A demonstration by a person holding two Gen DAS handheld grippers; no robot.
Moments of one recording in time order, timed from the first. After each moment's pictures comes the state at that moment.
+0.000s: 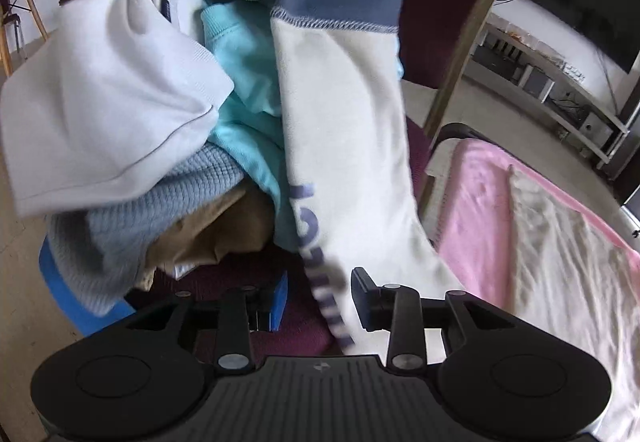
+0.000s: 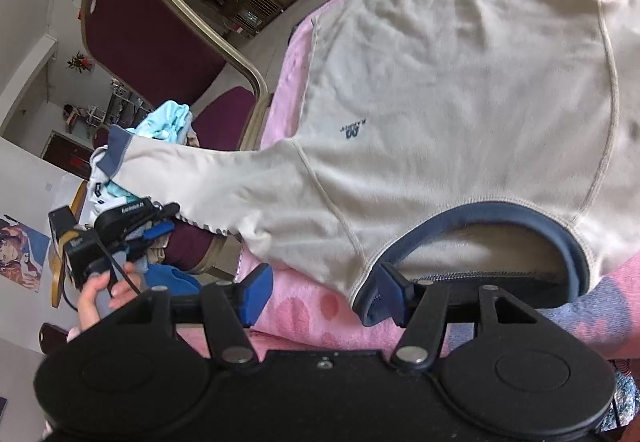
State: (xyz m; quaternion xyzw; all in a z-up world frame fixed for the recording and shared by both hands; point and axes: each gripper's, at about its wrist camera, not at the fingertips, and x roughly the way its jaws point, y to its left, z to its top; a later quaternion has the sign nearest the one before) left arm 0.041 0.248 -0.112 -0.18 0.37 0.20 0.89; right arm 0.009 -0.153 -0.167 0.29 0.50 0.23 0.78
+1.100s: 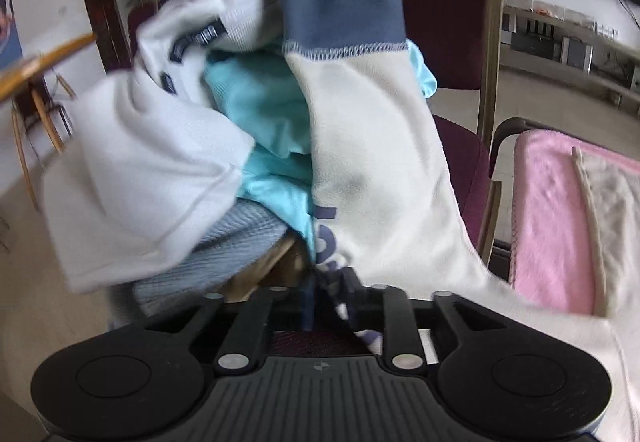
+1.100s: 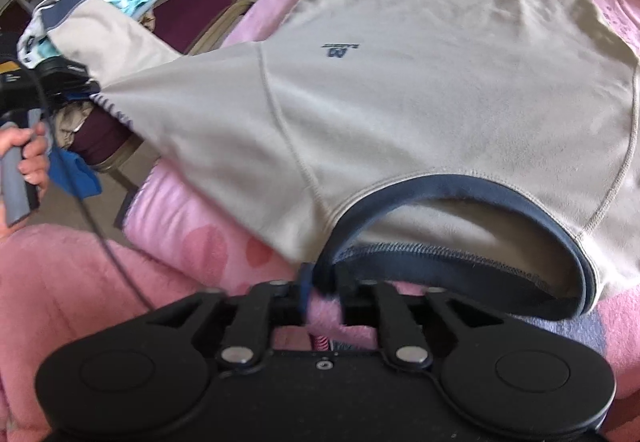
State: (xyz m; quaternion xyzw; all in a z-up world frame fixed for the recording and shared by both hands) left arm 0.049 0.236 -0.105 -0.02 0.36 0.29 0.89; right arm 0.002 -0.098 -0.188 0.07 0.55 0.21 0.81
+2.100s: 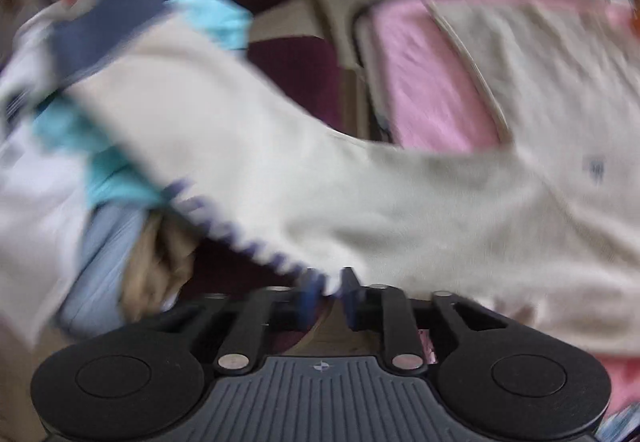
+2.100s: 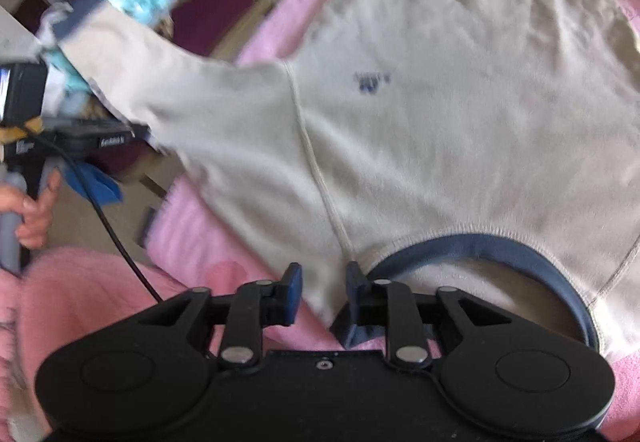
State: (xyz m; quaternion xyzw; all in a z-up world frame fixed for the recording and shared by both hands) left arm 0.042 0.223 -0.103 0.09 0.48 0.11 0.87; right arm 0.031 -0.080 -0.167 0.09 0.55 0.24 0.79
